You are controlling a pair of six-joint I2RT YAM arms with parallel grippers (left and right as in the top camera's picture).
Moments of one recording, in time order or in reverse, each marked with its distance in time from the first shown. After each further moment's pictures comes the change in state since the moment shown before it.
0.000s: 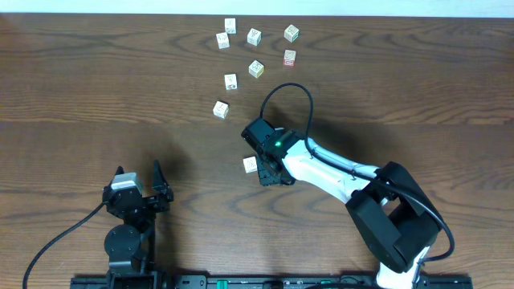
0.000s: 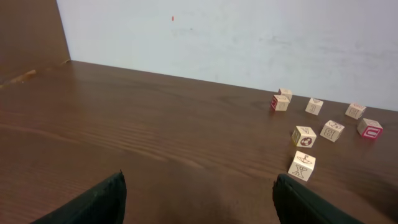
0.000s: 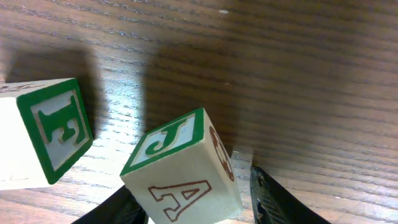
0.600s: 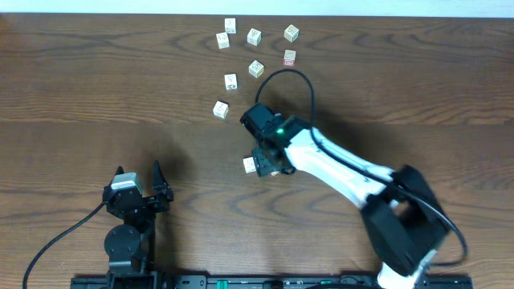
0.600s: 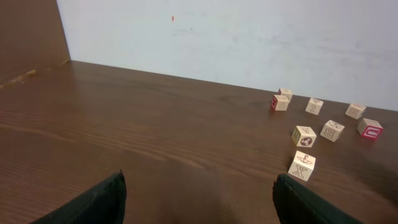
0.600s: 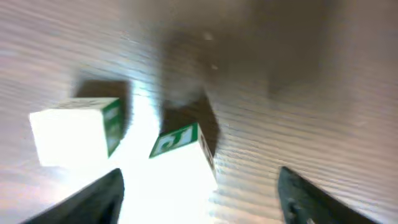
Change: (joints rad) left arm 0.000 0.000 0.000 0.000 0.000 0.000; right arm -0.025 -0.078 0.118 -0.109 0.026 -0.120
